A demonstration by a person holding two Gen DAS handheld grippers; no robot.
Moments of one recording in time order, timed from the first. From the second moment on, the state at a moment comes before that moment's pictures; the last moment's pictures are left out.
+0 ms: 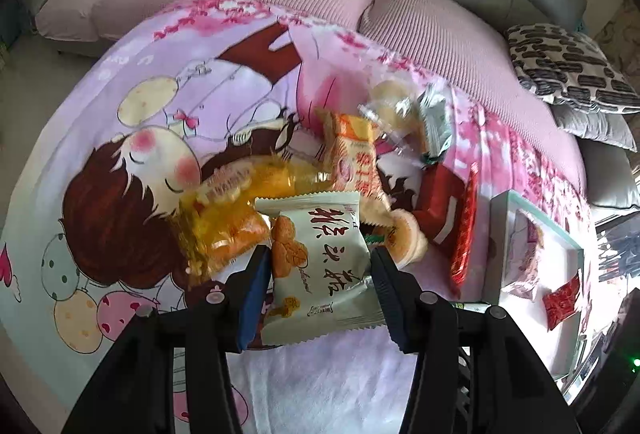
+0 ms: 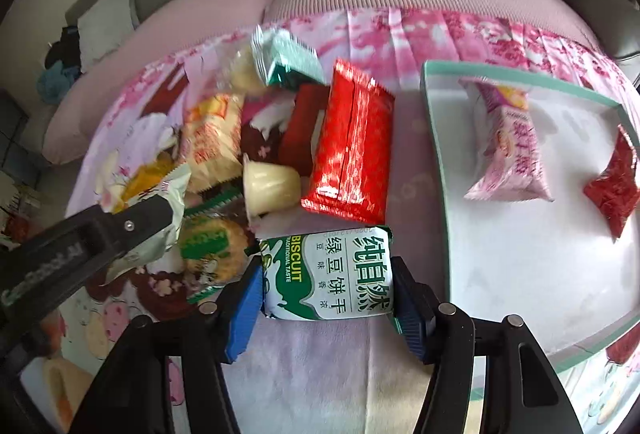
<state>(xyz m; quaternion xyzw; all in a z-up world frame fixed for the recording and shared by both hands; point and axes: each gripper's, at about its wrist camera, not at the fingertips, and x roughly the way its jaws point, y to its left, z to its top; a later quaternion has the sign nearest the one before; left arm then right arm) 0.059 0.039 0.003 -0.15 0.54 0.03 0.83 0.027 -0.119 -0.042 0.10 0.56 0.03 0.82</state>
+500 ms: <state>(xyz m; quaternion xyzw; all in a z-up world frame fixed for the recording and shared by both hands) 0.059 -0.011 0.037 -0.12 0.50 -0.03 0.86 0.015 -0.214 -0.014 0.13 0.52 -0.09 0.84</state>
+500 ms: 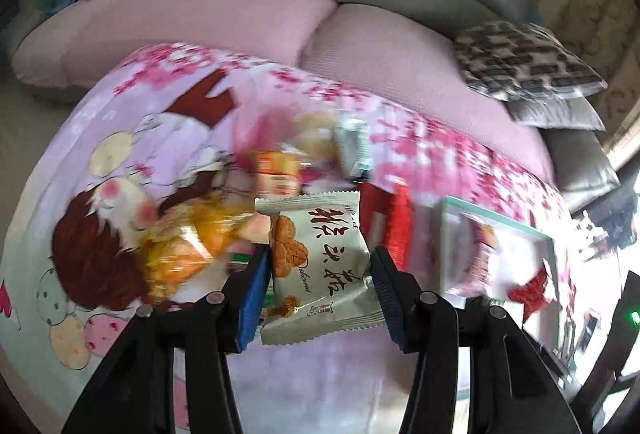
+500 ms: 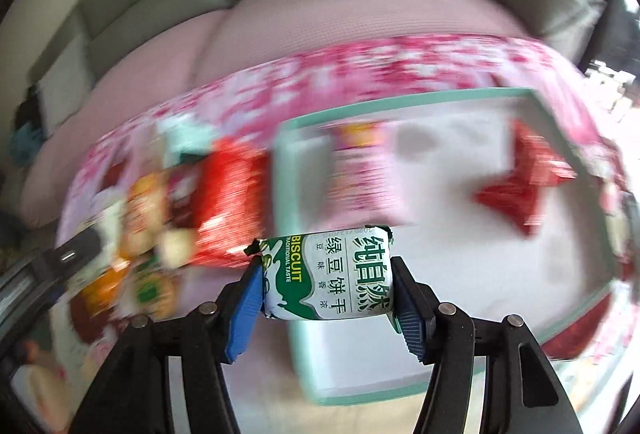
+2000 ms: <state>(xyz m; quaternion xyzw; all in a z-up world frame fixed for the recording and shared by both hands) 0.012 -0.194 -0.015 0.06 0.53 -0.23 0.81 -0.033 -0.387 -0.041 0.25 0.52 -0.27 0.77</state>
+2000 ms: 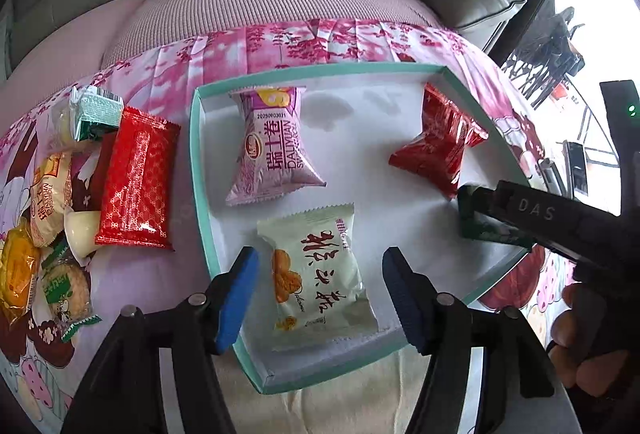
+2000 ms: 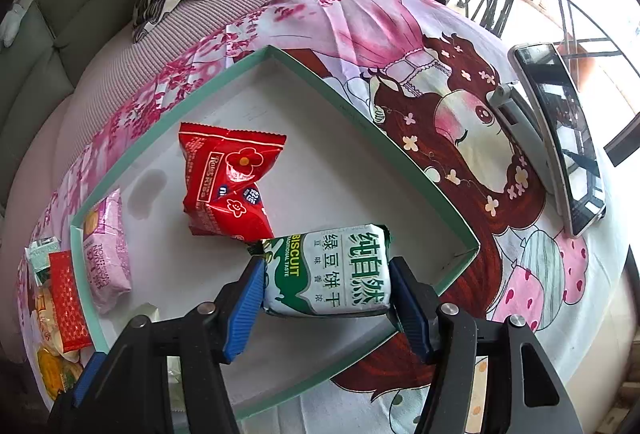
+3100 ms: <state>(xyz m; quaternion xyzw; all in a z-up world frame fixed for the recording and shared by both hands) 0.049 -0.080 0.002 -0.04 0.51 -0.03 0.86 -0.004 -0.295 -0.010 0.20 0.47 -0.12 0.85</state>
